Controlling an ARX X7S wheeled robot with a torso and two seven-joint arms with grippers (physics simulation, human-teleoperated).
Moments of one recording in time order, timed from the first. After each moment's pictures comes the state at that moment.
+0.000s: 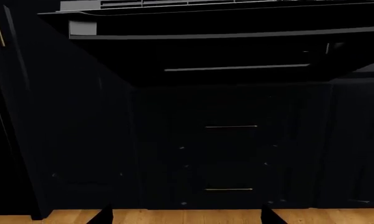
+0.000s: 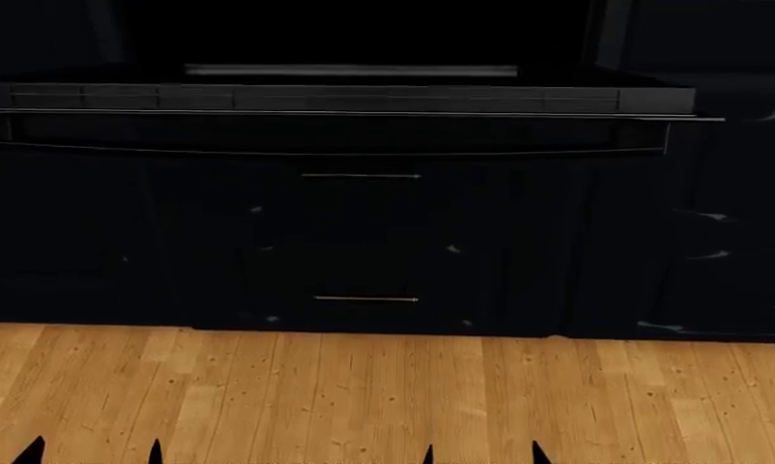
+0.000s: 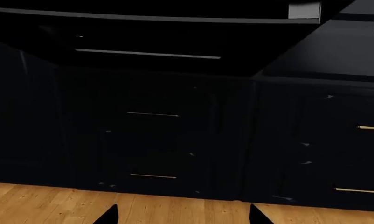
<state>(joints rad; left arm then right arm) -0.04 -0.23 0.24 -0.12 -0.18 0.15 -0.24 0.11 0.20 -0.34 0.13 0.18 -0.05 0.26</state>
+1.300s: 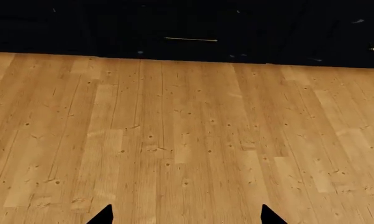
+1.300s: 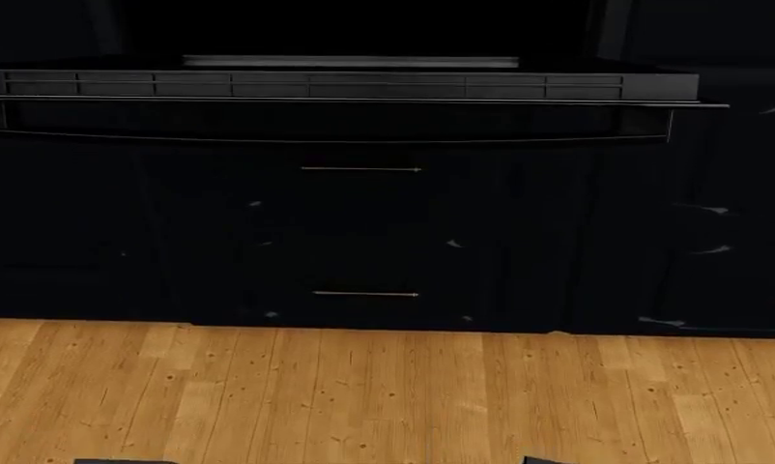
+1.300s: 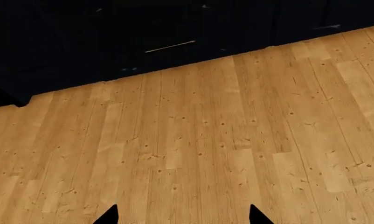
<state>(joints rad) -0.32 -0.22 0.28 -0.34 -0.48 -0.53 -0.13 0.34 0.20 -0.21 0.34 0.60 0.55 0.15</state>
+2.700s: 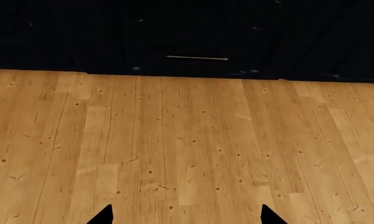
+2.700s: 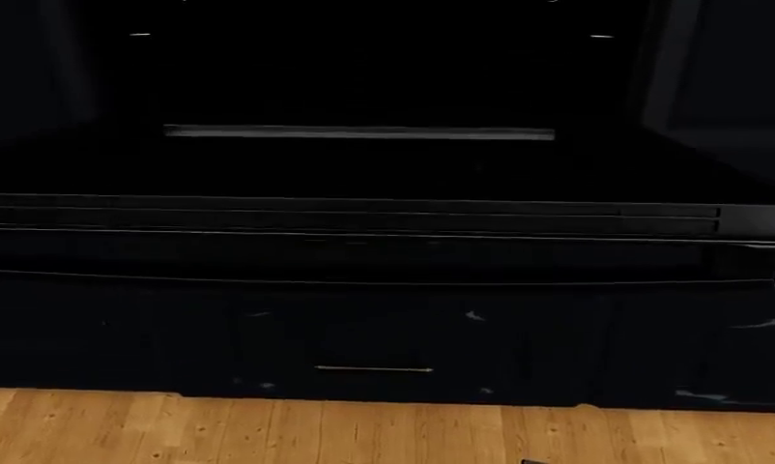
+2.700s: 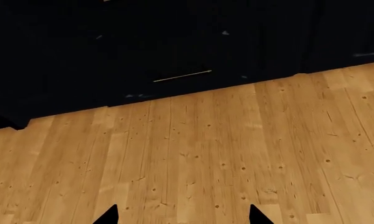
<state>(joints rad) -0.35 -0.23 0.30 -0.38 -0.52 -0.57 -0.11 0.36 0.21 -0.24 0.41 0.62 0.51 0.11</state>
